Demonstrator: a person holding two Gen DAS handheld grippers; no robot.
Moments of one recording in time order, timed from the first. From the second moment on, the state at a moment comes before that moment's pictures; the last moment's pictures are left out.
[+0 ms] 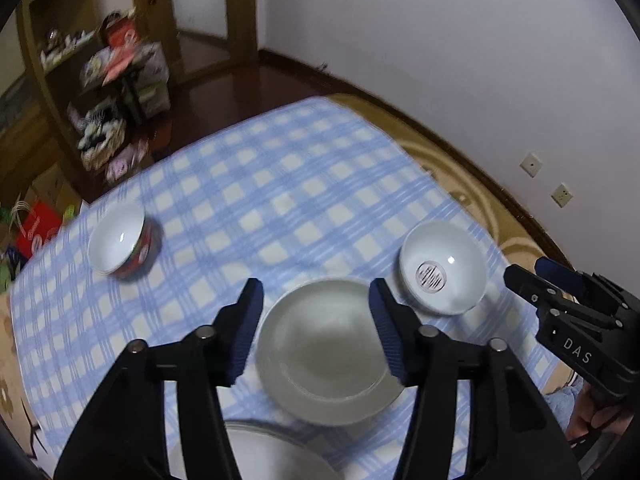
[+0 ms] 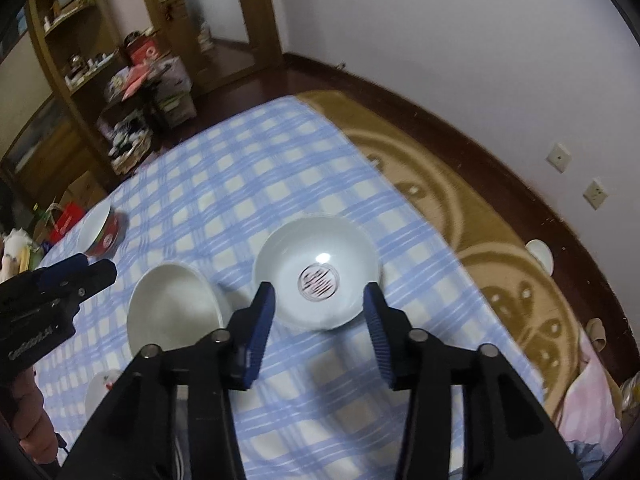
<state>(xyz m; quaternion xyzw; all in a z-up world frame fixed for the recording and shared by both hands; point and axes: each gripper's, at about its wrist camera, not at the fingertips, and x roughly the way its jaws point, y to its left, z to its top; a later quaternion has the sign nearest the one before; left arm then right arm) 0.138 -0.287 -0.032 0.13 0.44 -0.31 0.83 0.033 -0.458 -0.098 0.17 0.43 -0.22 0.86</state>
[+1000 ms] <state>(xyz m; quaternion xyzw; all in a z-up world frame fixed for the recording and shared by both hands) 0.165 -0.372 -0.051 0.16 0.46 -0.32 0.81 0.029 -0.546 -0.106 0.24 0.41 -0.28 0.84</state>
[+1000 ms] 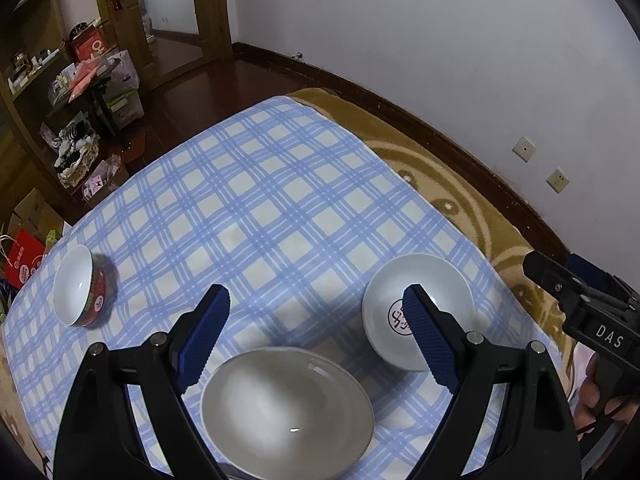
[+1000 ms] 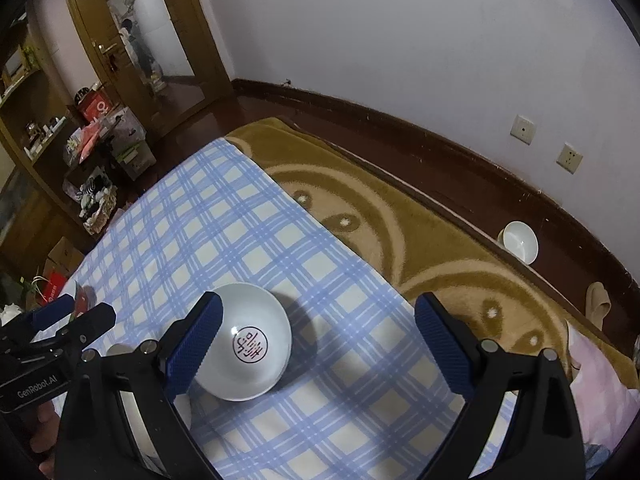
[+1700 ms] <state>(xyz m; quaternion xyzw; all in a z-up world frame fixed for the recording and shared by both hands) 0.177 -0.405 -0.106 0.17 0.51 -0.32 0.78 0.048 -0.562 -0.143 0.26 0.45 -0.26 0.81</state>
